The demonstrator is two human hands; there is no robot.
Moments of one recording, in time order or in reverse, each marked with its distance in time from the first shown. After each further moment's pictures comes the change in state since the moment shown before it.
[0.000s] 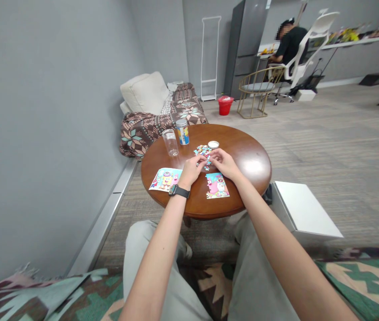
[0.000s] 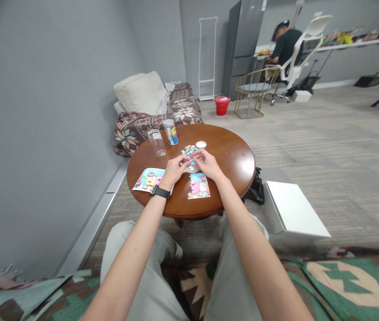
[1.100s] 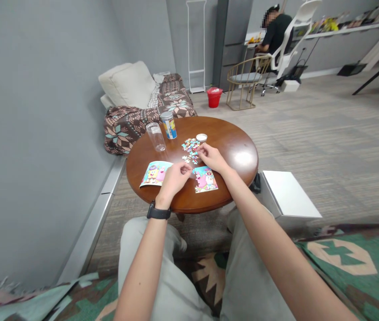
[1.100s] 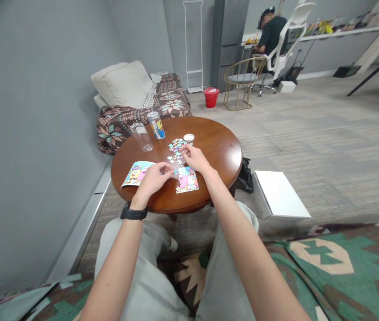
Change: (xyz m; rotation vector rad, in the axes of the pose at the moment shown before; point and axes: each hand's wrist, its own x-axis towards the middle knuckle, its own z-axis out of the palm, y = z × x) left_hand -0.044 0.029 -0.022 0.045 -0.072 -0.215; right_hand -0.002 -0.007 0.000 -0.235 -0.020 0.015
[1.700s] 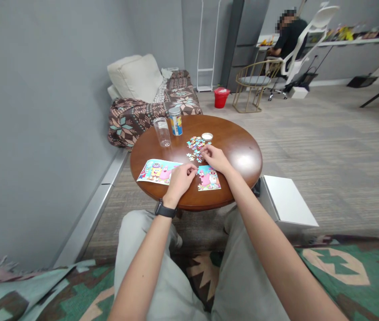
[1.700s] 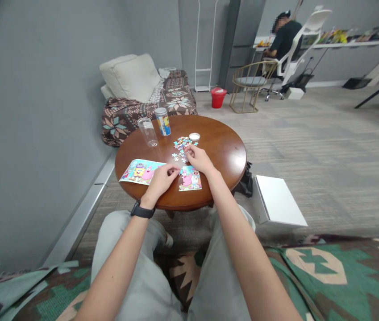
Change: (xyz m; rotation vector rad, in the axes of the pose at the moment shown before) left_hand -0.012 0.001 0.016 0.137 0.016 -0.021; right_hand 0.001 0.007 0.001 -0.029 -0.076 -0.010
